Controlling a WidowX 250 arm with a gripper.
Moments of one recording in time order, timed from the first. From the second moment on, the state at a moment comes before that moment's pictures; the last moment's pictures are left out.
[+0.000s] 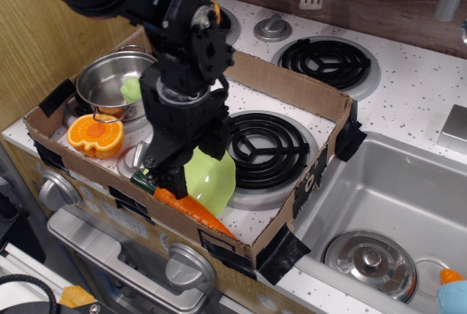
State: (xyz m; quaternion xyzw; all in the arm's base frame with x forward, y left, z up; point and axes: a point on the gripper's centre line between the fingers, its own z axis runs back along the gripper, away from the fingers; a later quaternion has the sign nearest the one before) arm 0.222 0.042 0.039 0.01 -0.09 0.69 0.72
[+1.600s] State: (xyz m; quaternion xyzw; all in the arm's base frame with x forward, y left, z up) arm 0.215 0.052 0.012 -0.01 -0.12 0.69 0.71
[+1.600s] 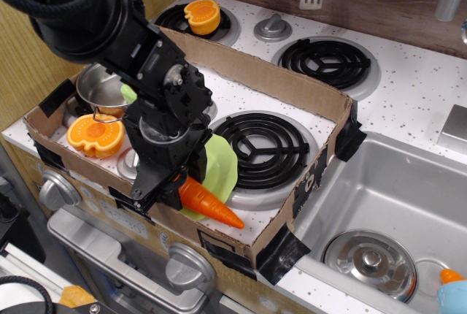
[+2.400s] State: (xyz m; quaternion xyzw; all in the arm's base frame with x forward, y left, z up) arm 0.303 0.045 0.083 0.02 -0.07 0.70 0.71
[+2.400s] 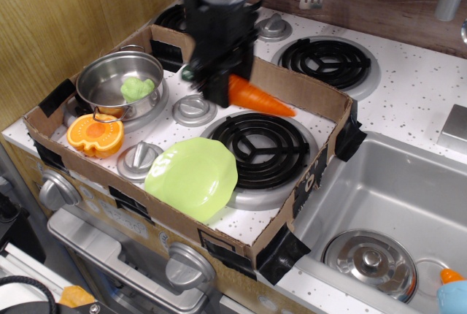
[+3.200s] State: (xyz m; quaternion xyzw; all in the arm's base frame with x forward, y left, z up) arm 0.374 0.100 0.058 0.02 -0.11 0.67 0.73
